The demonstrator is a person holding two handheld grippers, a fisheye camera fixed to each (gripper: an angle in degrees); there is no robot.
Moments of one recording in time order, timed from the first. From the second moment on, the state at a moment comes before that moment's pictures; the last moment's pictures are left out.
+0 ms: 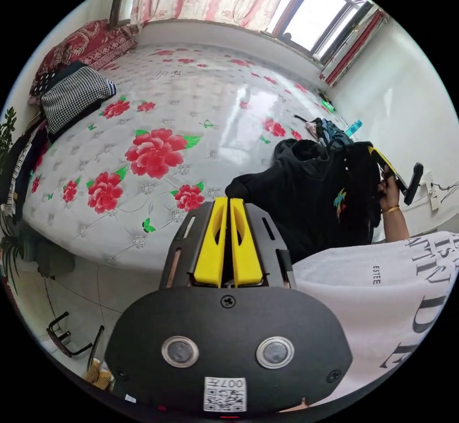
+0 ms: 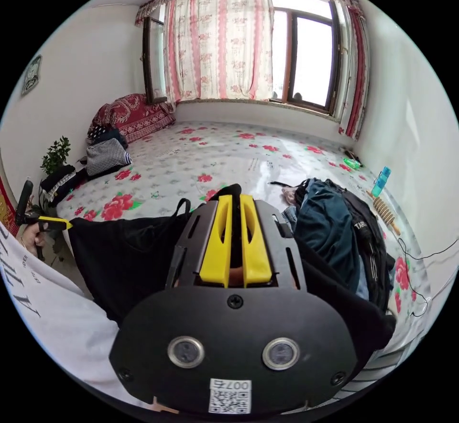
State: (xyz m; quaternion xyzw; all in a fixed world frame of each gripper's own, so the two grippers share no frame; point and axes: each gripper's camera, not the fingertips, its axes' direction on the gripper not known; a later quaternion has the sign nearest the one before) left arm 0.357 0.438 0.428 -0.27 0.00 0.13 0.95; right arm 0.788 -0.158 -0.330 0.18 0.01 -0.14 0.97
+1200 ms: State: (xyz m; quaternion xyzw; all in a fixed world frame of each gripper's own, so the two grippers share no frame) left arm 0.139 0.491 0.535 -0.39 -0.11 -0.04 0.91; right arm 0.785 -0.252 -0.014 -0.14 0.10 -0.14 0.98
